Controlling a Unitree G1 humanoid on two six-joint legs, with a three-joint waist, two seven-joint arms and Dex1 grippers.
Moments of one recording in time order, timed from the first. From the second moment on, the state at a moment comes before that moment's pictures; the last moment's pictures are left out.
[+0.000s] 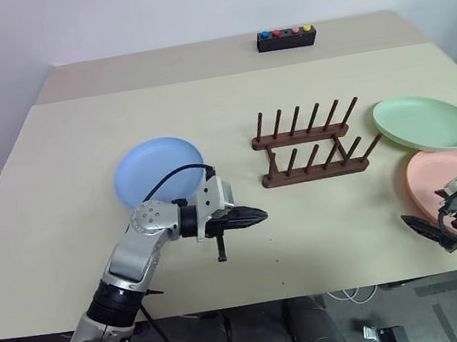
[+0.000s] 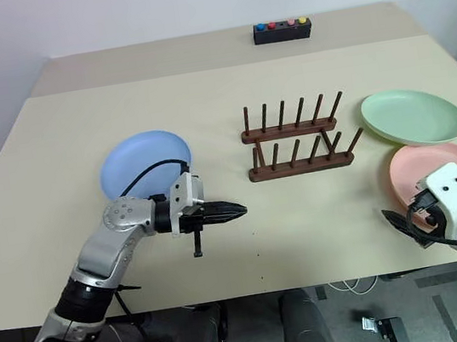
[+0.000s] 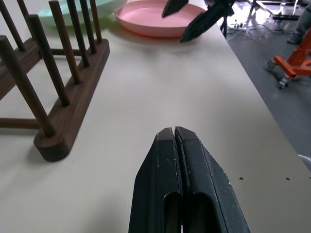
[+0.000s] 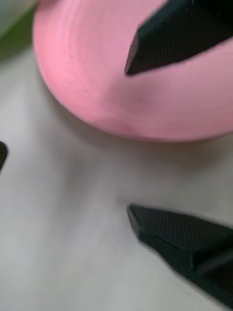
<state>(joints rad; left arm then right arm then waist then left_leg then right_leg) -0.40 0.42 -0.31 -0.11 -0.27 0.27 -1.14 0.40 -0.80 -0.55 -0.46 0.33 0.70 0.65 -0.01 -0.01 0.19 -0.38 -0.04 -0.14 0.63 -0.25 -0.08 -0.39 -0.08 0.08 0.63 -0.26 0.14</state>
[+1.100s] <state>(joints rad) -0.48 0.36 -0.35 0.05 -0.25 0.16 -1.18 0.37 -0.79 -0.97 -0.72 0.37 0.59 0.69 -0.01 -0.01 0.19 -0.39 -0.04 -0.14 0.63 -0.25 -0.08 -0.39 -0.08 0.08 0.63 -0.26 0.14</state>
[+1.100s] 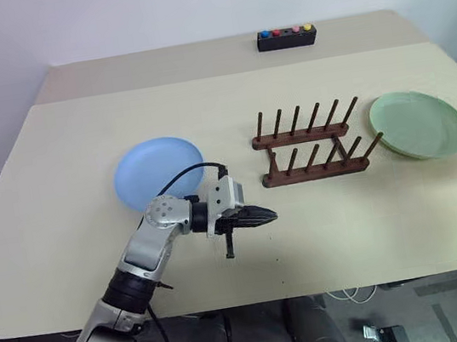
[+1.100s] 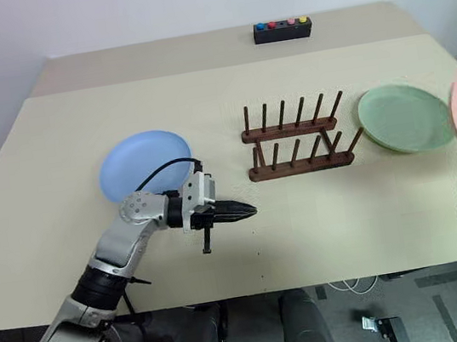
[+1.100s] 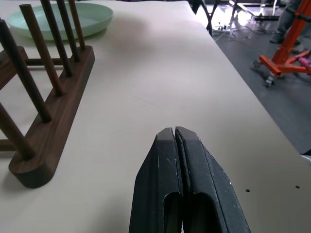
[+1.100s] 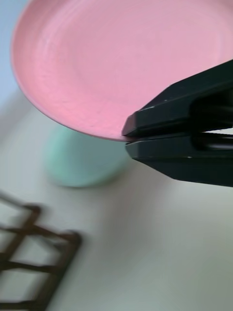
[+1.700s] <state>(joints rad) -0.38 0.38 -0.27 -0.09 -0.31 0.23 -1.09 -0.35 -0.82 -0.64 -0.27 1.04 0.74 0.78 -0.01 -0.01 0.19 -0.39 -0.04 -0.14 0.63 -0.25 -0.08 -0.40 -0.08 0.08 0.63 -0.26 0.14</state>
